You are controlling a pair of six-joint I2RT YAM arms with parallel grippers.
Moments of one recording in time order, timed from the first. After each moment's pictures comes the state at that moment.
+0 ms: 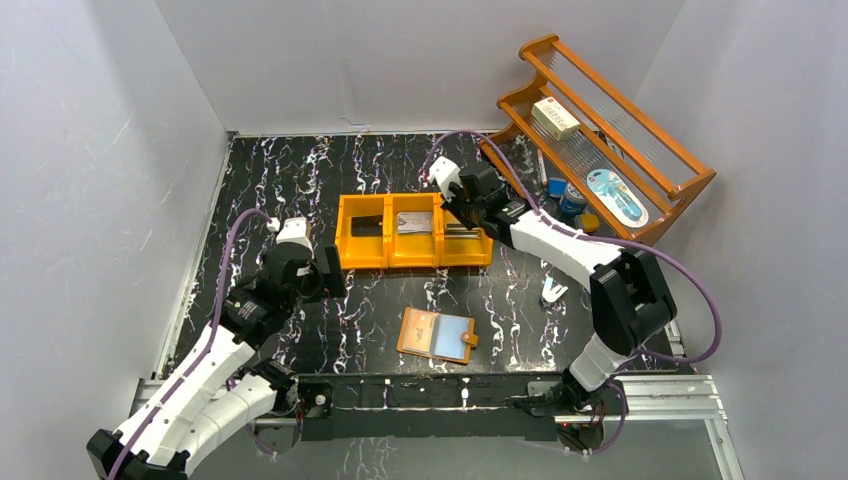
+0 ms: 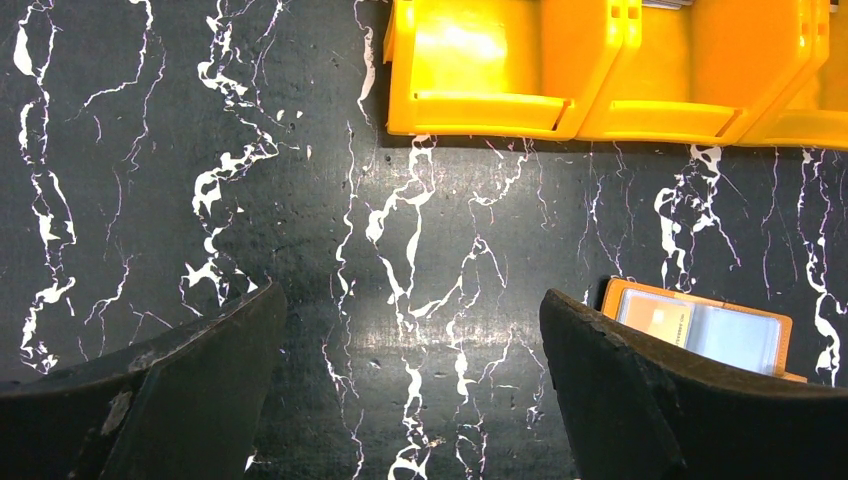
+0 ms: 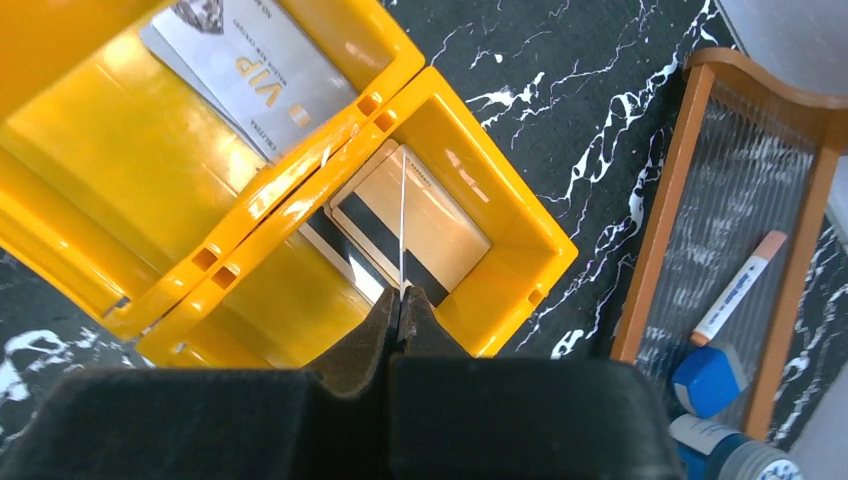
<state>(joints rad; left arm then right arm) -0.54 0.72 0.71 -0.73 -0.31 -0.48 0.63 1.62 1.18 -0.21 0.06 -0.36</state>
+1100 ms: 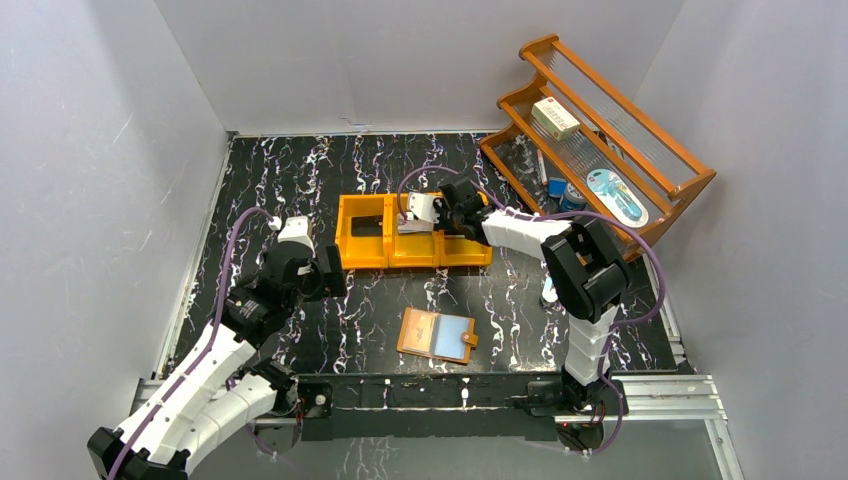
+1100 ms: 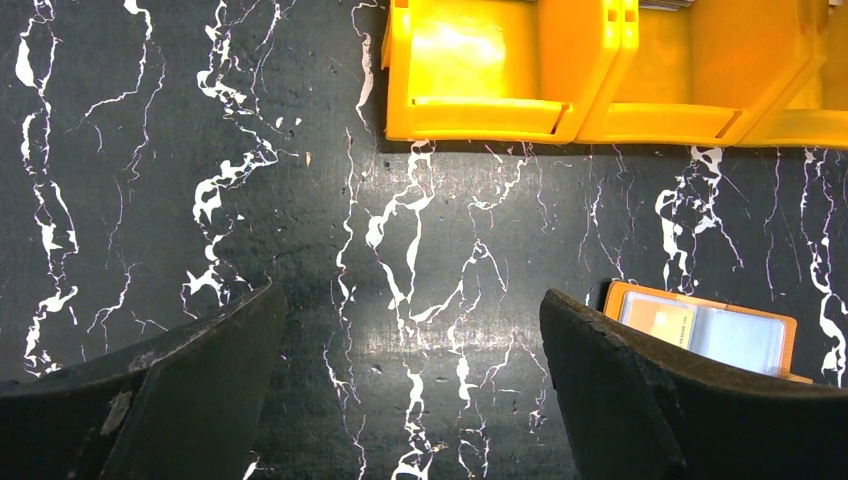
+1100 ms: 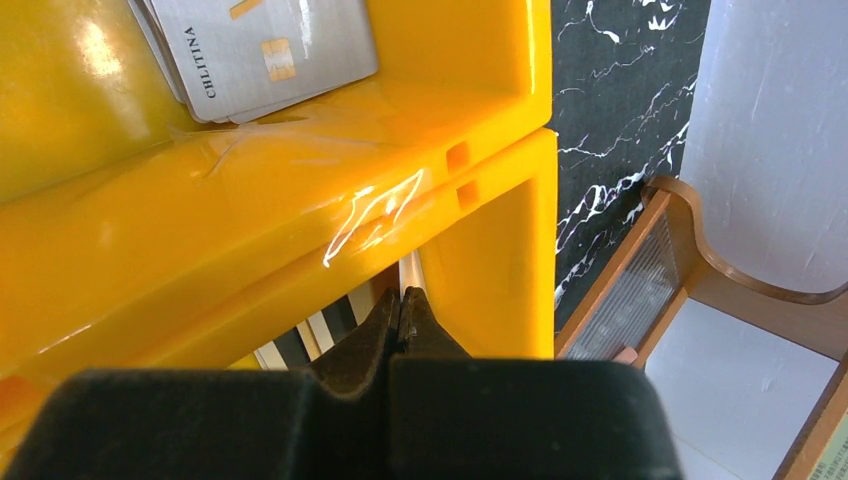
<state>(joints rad) -0.54 0.73 0.71 -0.72 -0.31 -0.47 0.65 1.89 1.23 -0.12 0.13 -0.94</state>
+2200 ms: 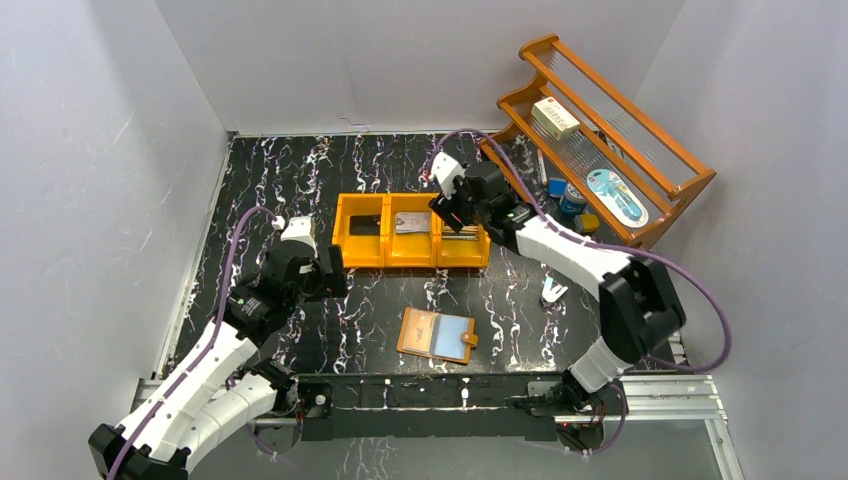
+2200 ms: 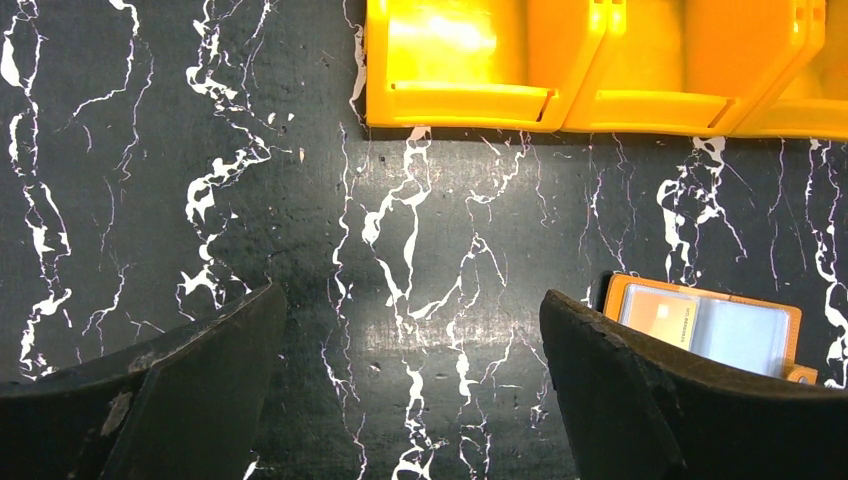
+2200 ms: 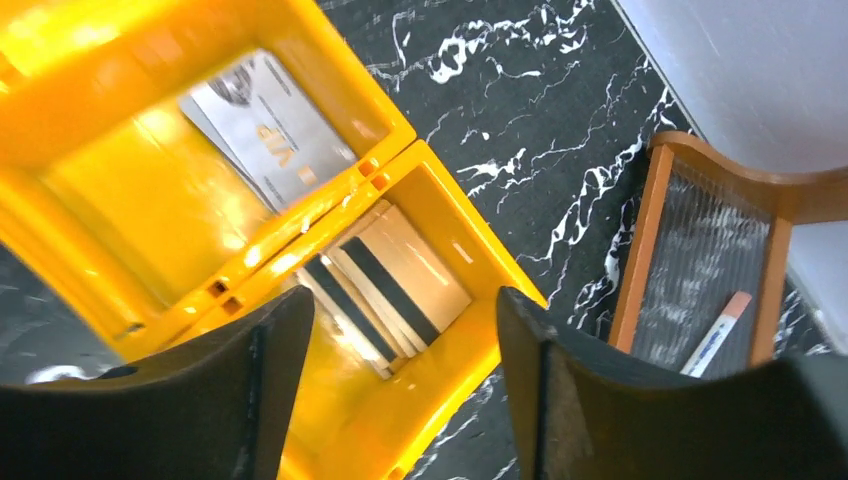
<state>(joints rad) -0.54 0.74 0.71 -0.71 -0.29 -0.46 0.63 1.62 1.14 -0.07 0.01 -0.51</state>
